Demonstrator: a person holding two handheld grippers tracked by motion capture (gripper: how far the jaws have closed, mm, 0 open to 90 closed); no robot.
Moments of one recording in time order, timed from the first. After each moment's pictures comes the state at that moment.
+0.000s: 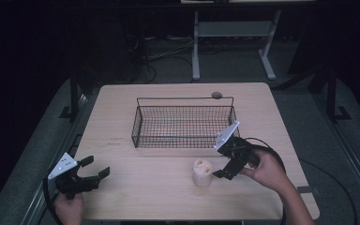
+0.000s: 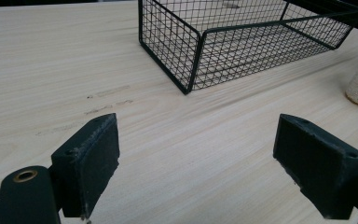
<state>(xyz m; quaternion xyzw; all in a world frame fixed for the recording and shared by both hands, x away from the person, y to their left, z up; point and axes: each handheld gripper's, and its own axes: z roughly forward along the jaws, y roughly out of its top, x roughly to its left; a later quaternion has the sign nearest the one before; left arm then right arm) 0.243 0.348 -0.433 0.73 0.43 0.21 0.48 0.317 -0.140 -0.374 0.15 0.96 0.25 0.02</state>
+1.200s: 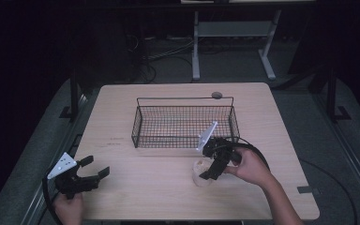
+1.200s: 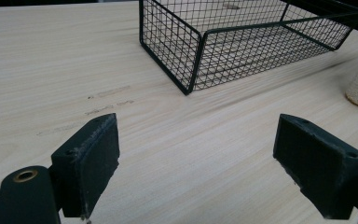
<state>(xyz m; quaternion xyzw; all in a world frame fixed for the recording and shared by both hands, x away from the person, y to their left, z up) 0.243 0.350 -0.433 0.73 0.43 0.21 0.49 0.328 -0.096 -0.386 0.11 0.97 0.23 -0.01</state>
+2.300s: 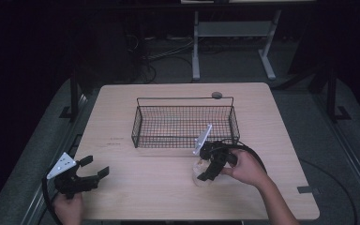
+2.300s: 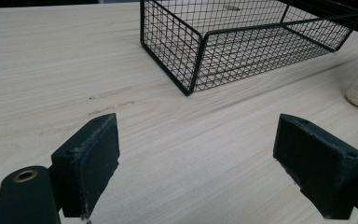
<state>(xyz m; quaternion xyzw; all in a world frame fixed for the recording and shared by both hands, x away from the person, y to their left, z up) 0.243 0.351 -0.433 0.73 0.43 0.21 0.49 0.331 -0.088 -0.400 0.10 0.97 0.21 -0.03</state>
